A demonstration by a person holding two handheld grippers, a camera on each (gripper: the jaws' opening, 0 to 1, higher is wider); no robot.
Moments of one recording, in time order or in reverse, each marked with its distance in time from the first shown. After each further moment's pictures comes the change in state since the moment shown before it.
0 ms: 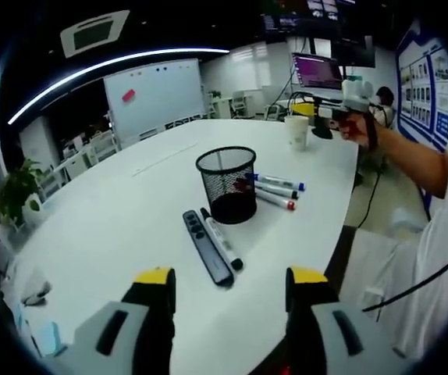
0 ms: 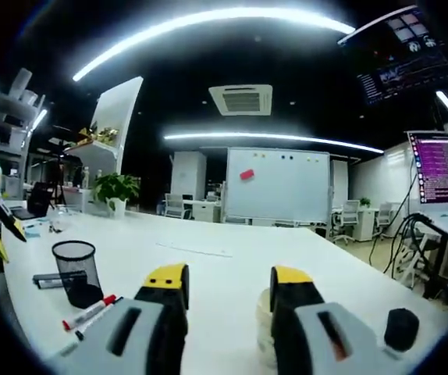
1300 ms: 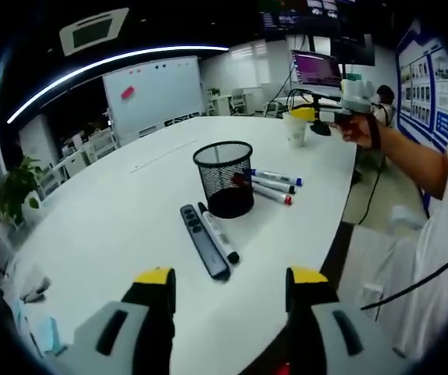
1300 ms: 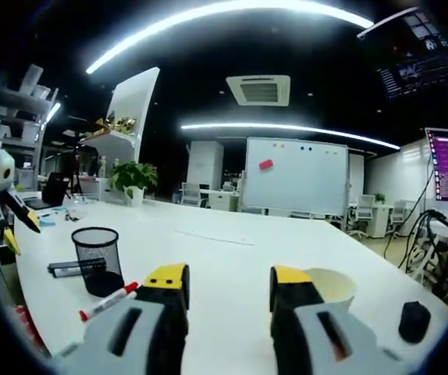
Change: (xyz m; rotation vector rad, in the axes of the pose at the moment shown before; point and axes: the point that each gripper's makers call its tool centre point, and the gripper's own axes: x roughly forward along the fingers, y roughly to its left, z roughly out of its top) left arm -0.003 -0.004 -0.007 0.000 0.014 -0.003; right arm -0.007 0.036 -0.017 -0.018 0.057 0.093
